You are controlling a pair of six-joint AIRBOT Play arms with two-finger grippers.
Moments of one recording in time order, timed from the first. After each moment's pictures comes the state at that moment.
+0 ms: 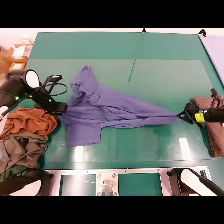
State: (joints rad) left arm -0.15 -1.26 1.07 1.45 -1.35 -1.49; right arm -0.55 -1.05 0.69 -1.00 1.18 1.43
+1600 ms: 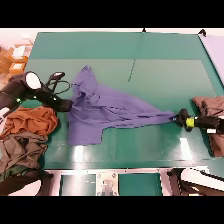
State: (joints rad) left arm -0.15 -1.25 1.07 1.30 -1.23 -1.45; right arm -0.65 -1.29 0.63 -0.67 1.08 1.12
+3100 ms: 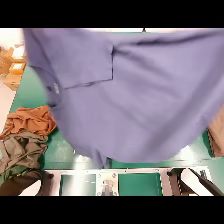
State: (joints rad) left arm -0.15 -1.09 1.69 1.30 -1.03 -1.51; right arm -0.59 -1.01 1.35 -0.51 1.02 1.21
